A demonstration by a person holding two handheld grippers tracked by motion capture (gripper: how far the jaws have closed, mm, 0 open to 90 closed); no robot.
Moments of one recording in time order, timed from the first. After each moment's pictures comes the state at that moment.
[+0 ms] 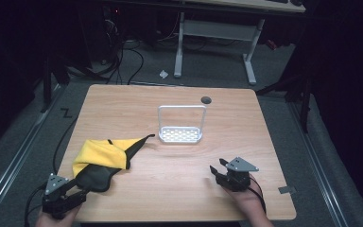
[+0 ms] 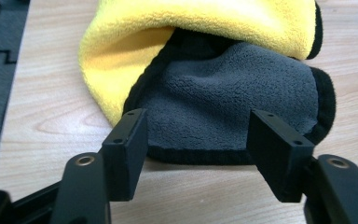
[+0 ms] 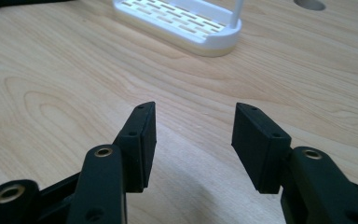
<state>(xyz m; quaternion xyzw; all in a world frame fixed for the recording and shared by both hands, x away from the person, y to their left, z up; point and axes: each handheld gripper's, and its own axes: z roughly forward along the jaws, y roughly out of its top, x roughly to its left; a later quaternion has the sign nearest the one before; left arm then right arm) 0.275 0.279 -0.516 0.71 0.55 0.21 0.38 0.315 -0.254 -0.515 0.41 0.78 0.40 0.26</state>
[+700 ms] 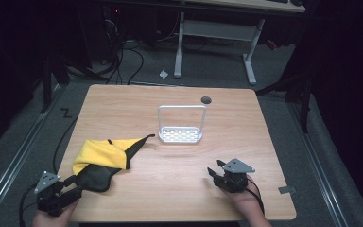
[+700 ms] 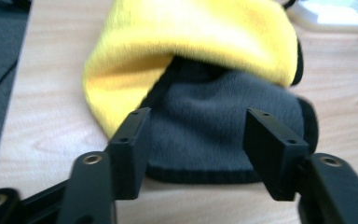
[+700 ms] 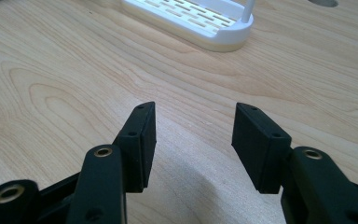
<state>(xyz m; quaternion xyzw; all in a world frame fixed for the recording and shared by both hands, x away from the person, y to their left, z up) 0.281 0.290 -0.508 0.68 0.55 0.19 0.44 0.315 -0.249 -0.520 0.41 0.78 0.39 0.26</state>
